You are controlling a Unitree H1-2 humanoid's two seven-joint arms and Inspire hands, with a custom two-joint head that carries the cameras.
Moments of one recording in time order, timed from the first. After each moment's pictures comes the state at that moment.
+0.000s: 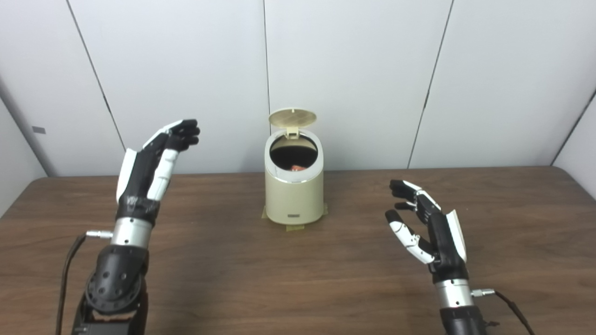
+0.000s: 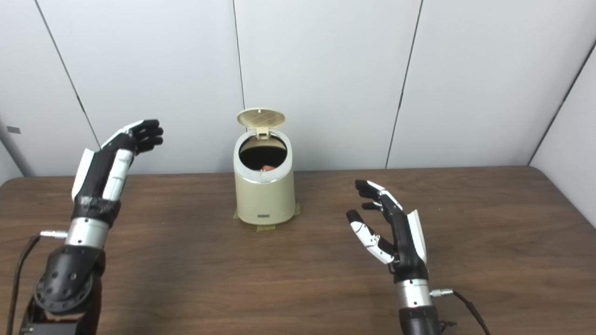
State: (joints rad) left arm -0.42 0.23 0.06 -0.12 0.12 0.07 -0.02; right arm -0.15 -0.12 0.02 0.10 -0.27 -0.34 -0.22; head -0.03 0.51
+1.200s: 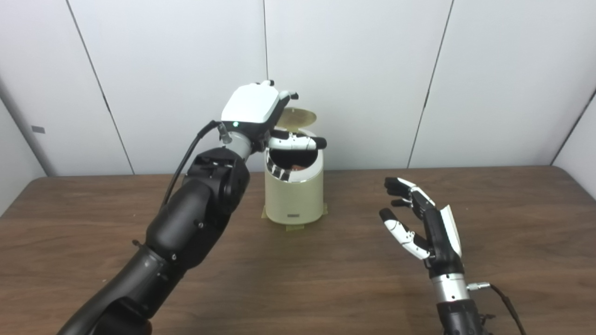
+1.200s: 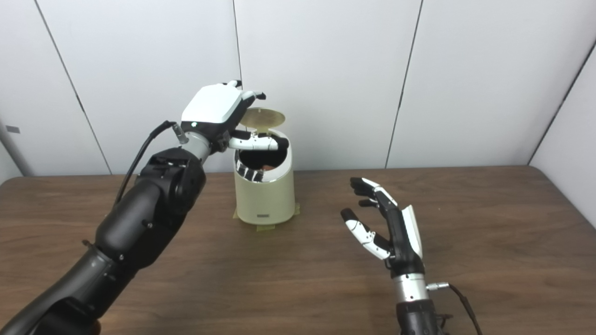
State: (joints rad) left arm -0.86 0.25 -0.47 0.16 0.94 0.34 -0.24; right arm -0.18 -0.13 0.03 0.14 -0.32 -0.35 -0.22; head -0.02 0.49
